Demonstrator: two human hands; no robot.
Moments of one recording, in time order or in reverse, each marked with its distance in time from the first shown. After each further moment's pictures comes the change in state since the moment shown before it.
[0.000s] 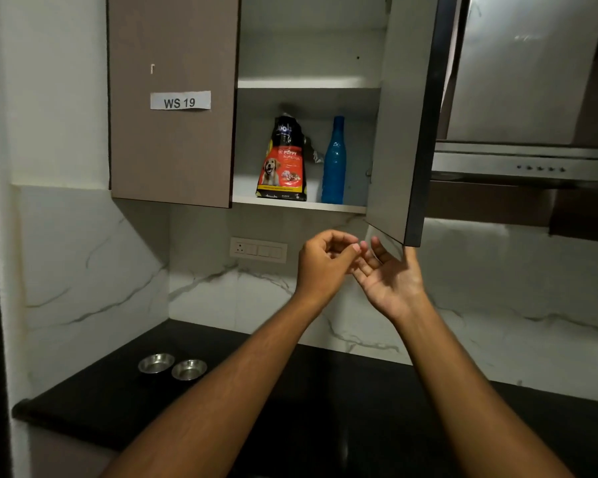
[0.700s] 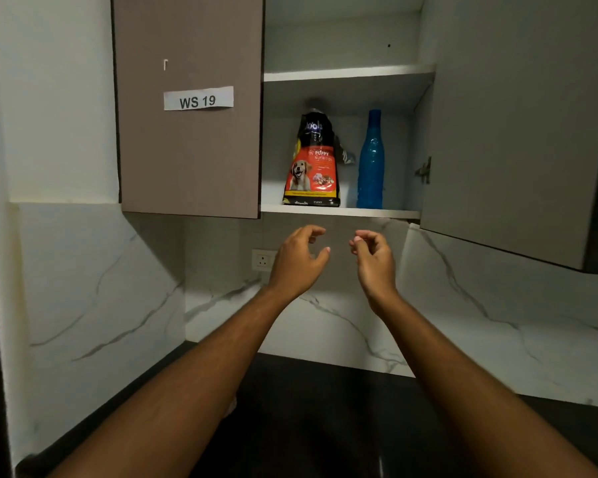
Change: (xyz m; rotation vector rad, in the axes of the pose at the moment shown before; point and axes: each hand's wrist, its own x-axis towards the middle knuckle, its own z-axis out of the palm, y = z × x) left_hand 0.120 -0.110 -0.141 0.593 -0.055 0.222; right_hand 0.147 0.125 0.044 -1.015 0.102 -0.613
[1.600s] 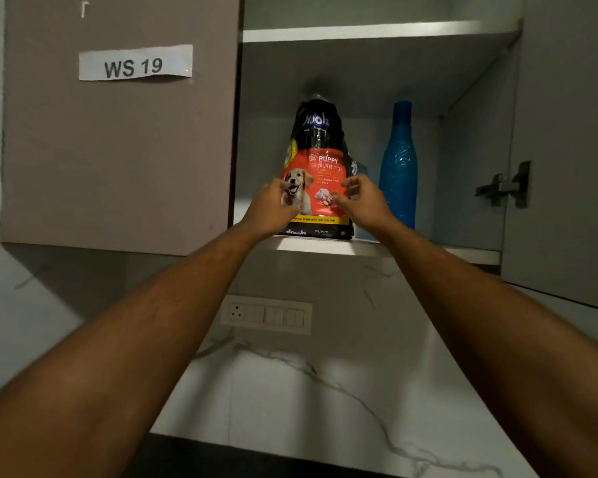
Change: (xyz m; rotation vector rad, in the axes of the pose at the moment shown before) left_hand 0.278 -0.189 0.060 0.066 -0.073 -0.073; right_hand 0.307 0.050 0.107 -0.409 -0.216 -0.227
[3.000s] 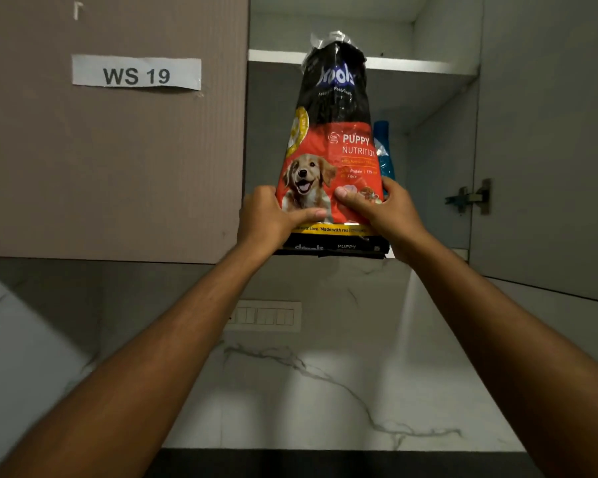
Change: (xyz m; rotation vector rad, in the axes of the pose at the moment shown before) left_hand -0.073 0.040 -0.068 -0.250 0.073 -0.006; right_hand -0.092 -0.081 -0.020 0.229 0.157 0.099
